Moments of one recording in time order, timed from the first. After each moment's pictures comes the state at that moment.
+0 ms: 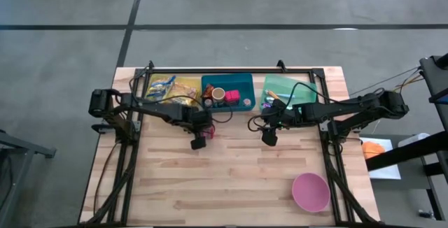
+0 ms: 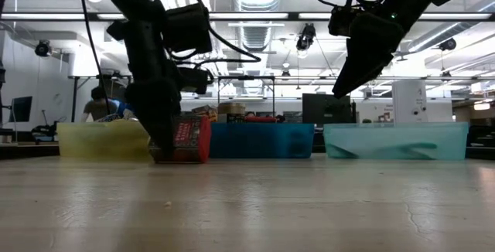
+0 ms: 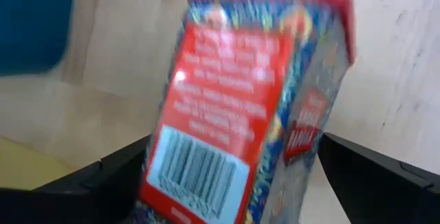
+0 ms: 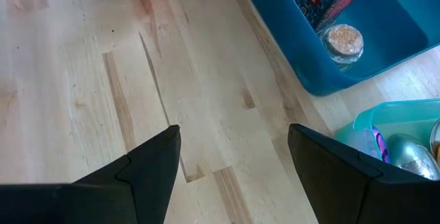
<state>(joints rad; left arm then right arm) 0.08 1.68 0.90 -0.51 -0.03 -0.15 0.02 1.27 0.76 -0.41 0.23 0.31</state>
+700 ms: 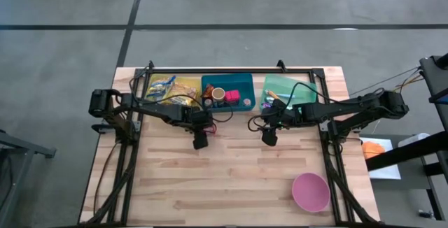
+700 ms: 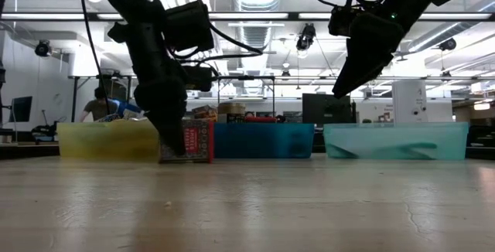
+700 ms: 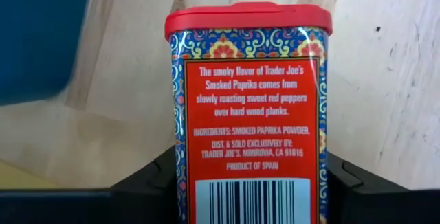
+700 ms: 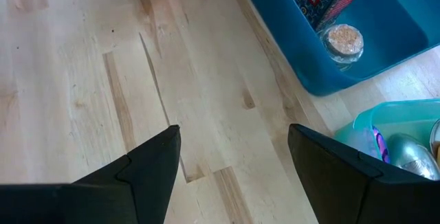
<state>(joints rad) 0.08 1.68 0.88 -0.42 -0.04 -0.16 0.01 1.27 0.76 -0.41 0.23 0.31</state>
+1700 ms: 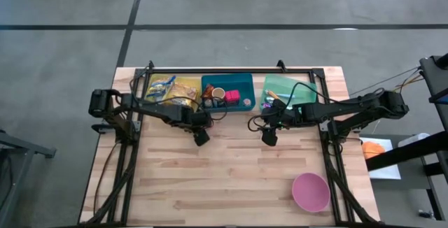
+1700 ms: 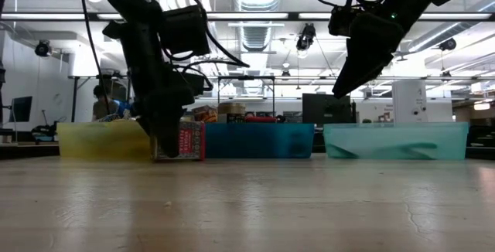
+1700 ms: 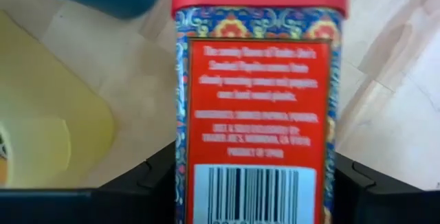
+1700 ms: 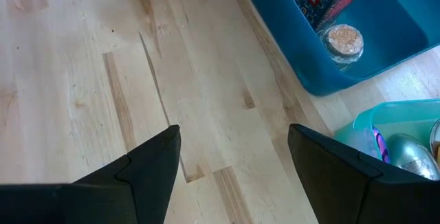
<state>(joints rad) 0.08 1.68 0.88 -0.51 -0.18 -0.47 0.01 1.27 0.76 -0.41 0.23 0.31</state>
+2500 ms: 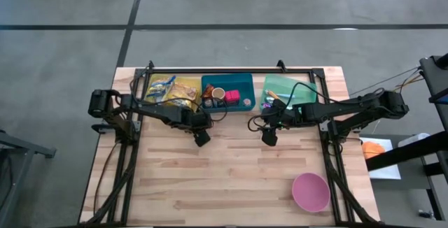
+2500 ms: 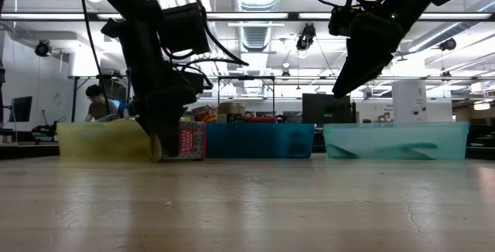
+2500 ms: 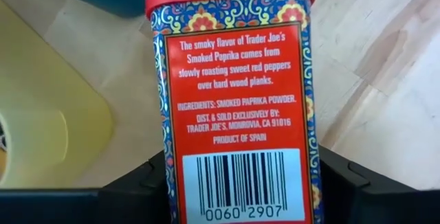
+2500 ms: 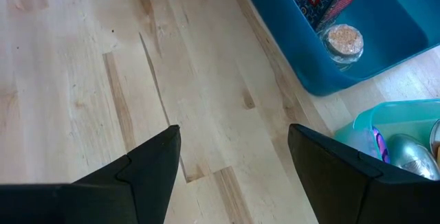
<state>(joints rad) 0.06 1.68 0.88 -0.51 -0.20 -0.51 0.01 1.27 0.76 -0.41 0.23 0.31</state>
